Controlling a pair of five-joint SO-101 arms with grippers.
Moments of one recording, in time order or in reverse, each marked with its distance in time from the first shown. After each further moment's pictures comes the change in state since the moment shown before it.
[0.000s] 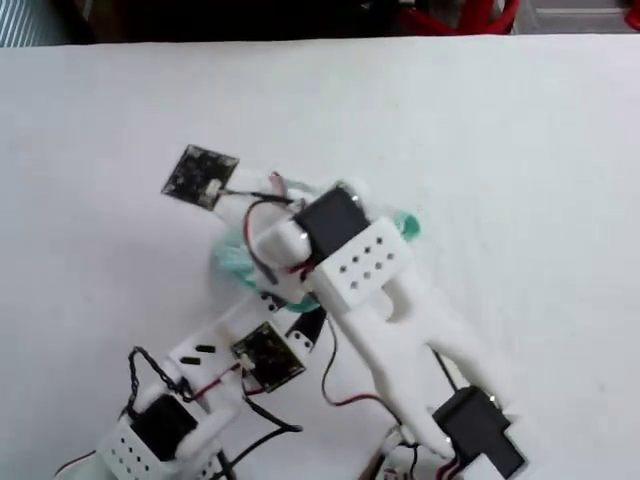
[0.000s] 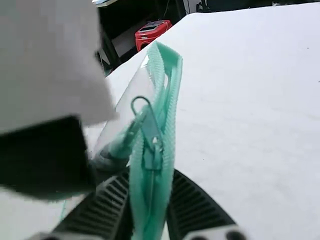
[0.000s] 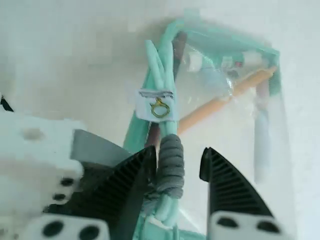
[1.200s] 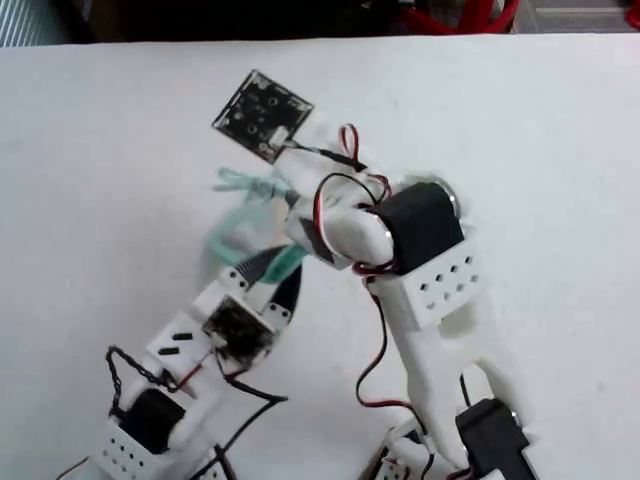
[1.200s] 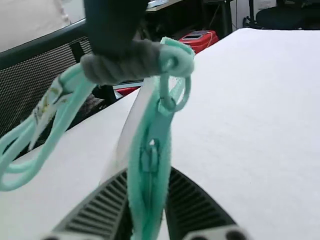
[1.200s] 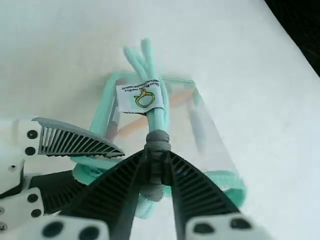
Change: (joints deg) left arm -8.4 -0.4 -3.1 -1.4 3.3; right arm 5.7 -5.5 -16.4 -1.1 -3.5
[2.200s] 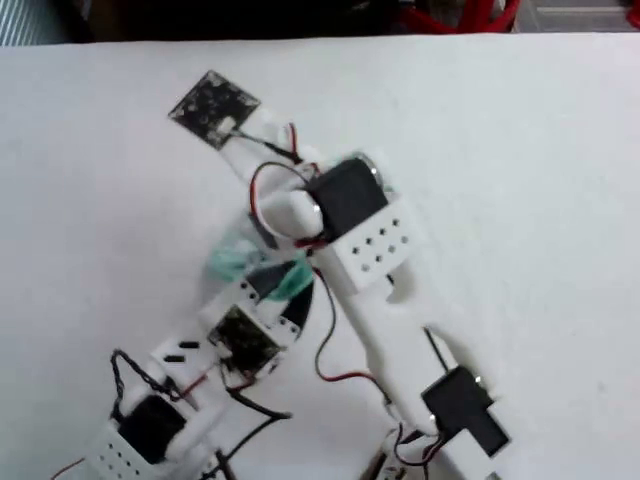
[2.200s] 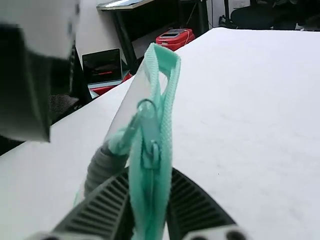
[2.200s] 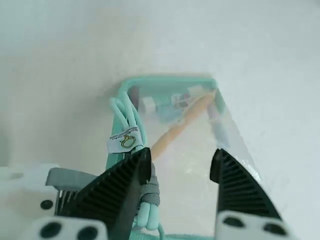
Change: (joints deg) left arm 5.1 -0.4 -0.9 4.1 1.9; right arm -5.5 11.9 -3.1 1.8 -6.8
